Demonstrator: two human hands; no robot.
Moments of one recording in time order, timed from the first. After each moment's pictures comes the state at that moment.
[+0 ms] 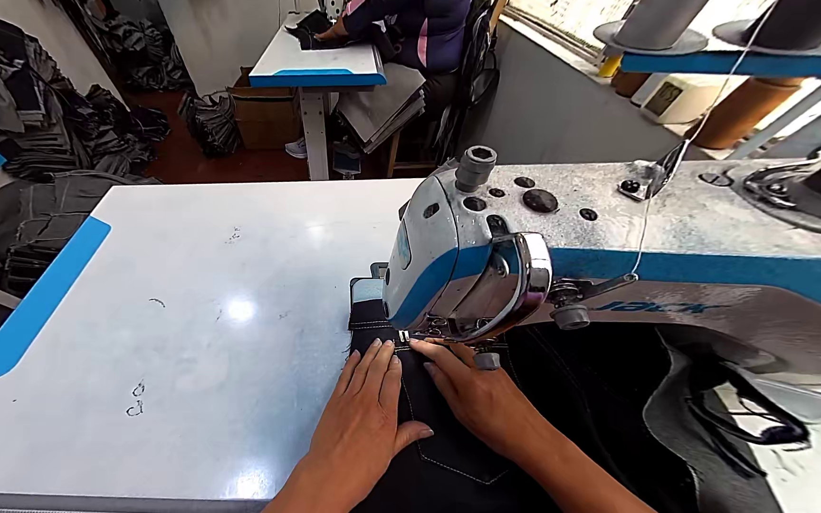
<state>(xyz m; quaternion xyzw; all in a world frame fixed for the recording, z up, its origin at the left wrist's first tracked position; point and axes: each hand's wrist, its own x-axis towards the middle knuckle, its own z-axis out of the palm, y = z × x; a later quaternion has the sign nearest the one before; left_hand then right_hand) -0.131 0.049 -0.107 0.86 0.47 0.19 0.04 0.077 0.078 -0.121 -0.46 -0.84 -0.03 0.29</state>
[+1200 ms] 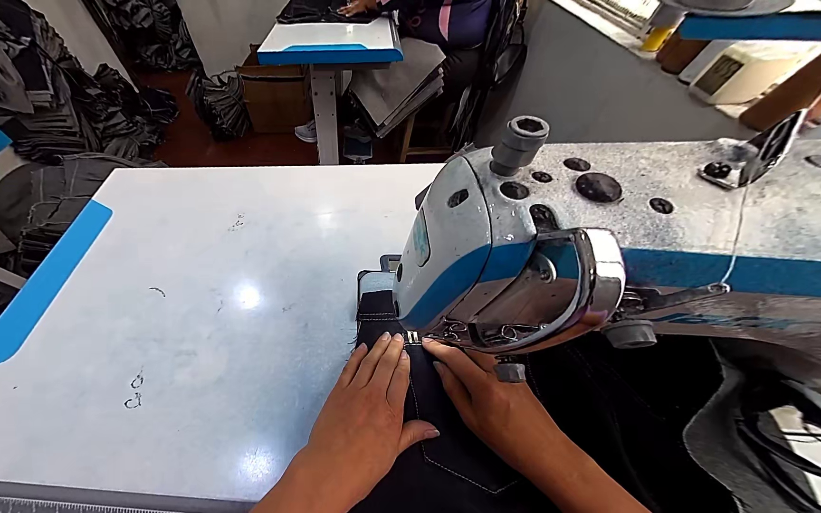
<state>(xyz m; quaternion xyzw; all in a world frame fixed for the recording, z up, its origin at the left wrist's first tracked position) -0.133 0.055 -0.100 0.88 0.46 0.14 0.03 0.074 0.076 -0.124 -0.48 -0.82 -0.03 0.31</state>
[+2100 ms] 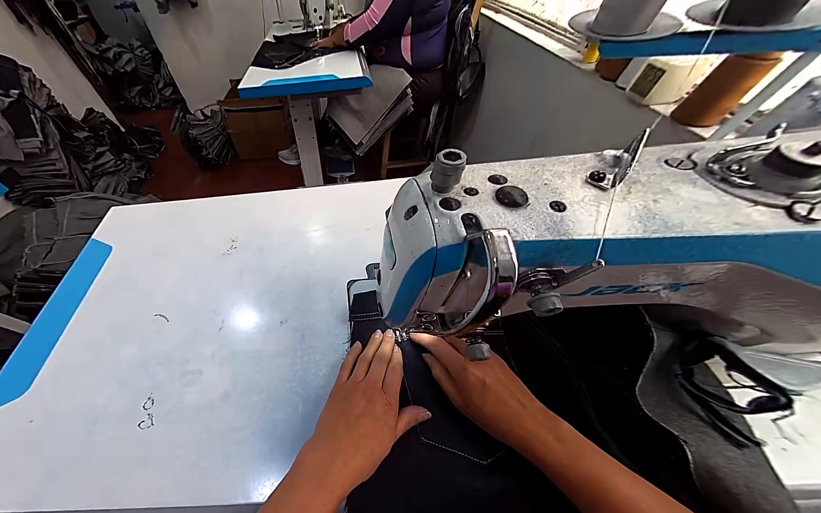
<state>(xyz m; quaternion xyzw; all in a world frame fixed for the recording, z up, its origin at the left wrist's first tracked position) -0.134 0.060 -0.094 0.88 0.45 0.10 0.07 0.073 0.078 -0.118 -0.46 -0.83 -0.05 0.30</state>
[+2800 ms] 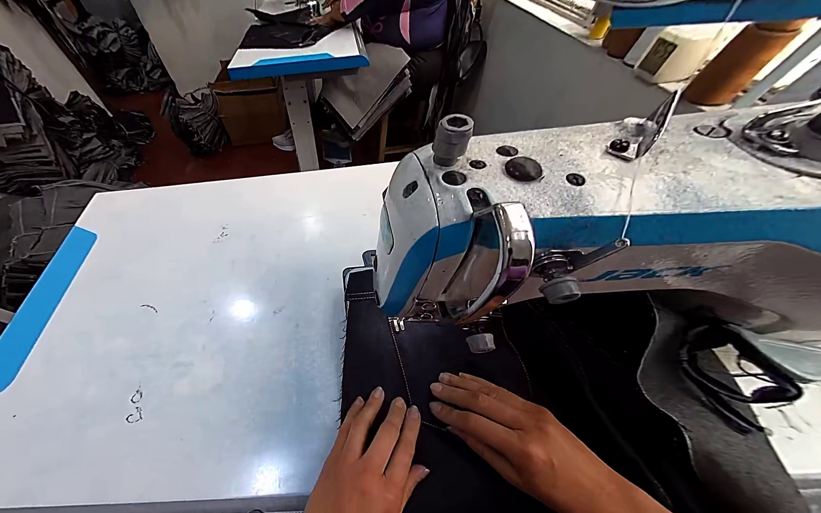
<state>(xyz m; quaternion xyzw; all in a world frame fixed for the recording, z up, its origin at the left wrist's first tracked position) -0.143 -0.008 -0.115 0.89 0.40 0.22 -0.01 0.107 0.021 -0.124 -0.33 -0.89 0.05 0.32</state>
